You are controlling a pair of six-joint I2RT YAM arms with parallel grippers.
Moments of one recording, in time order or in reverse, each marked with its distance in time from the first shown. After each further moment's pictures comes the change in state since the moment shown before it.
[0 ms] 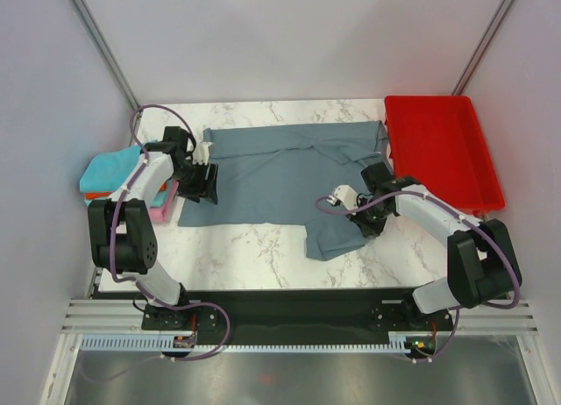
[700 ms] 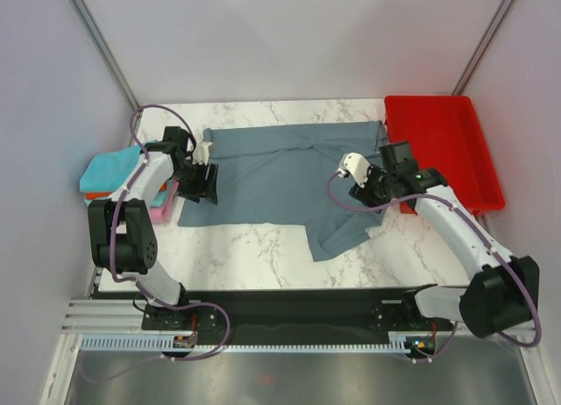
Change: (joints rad) left arm 0.000 0.002 0.000 0.000 -0.003 0.000; right arm -0.037 -0.135 0.169 0.081 0.053 -0.020
